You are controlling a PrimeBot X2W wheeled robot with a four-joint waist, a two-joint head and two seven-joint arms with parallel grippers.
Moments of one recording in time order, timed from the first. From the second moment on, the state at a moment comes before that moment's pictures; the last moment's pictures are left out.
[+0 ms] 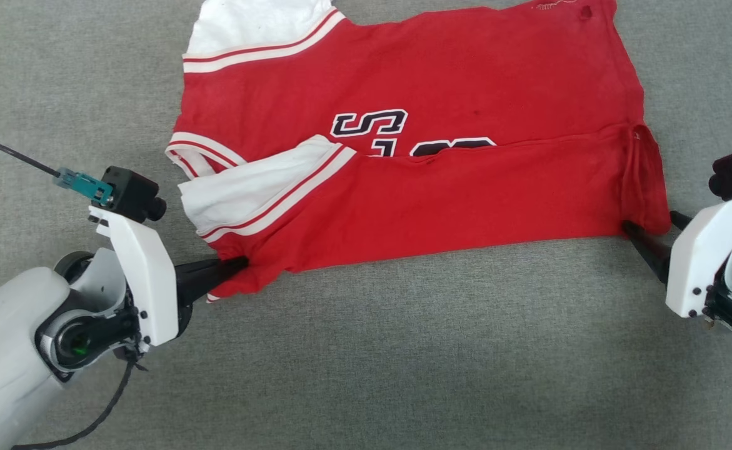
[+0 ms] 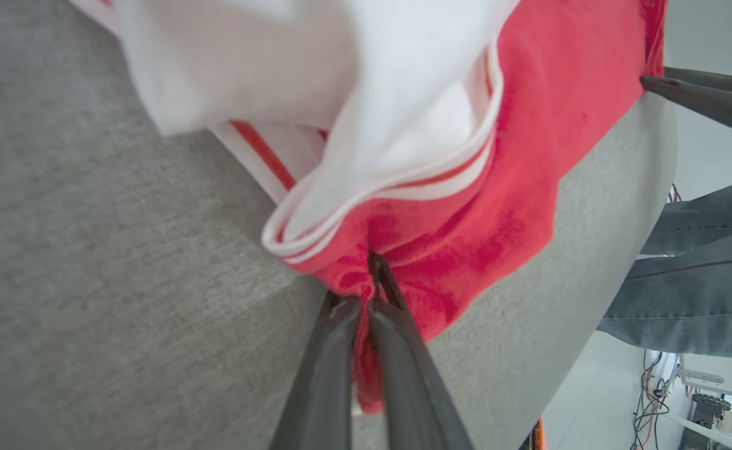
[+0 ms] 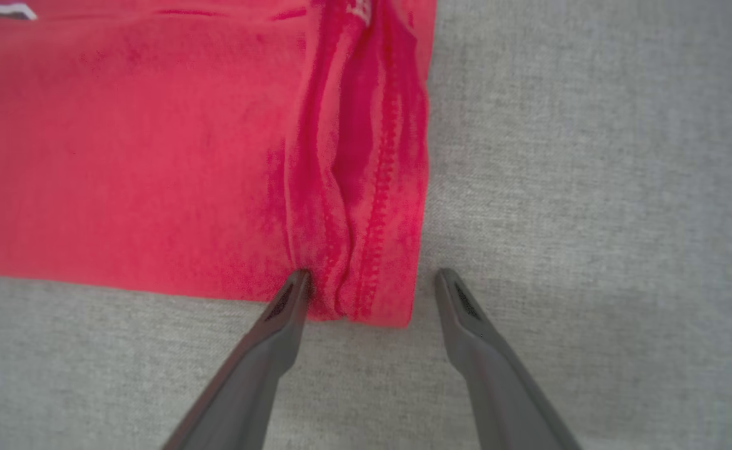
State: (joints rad) left arm -0.81 0.85 -1.09 0.22 -1.49 -0.13 0.38; right arm -0.38 -0.37 0.00 0.09 0.47 0.13 0.77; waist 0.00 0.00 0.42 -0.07
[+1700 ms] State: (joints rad) left arm -0.69 1.03 -1.02 0.21 -1.41 -0.13 -0.24; right arm -0.11 -0.19 -0.05 -0.17 0.31 0.13 0.18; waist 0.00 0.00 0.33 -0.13
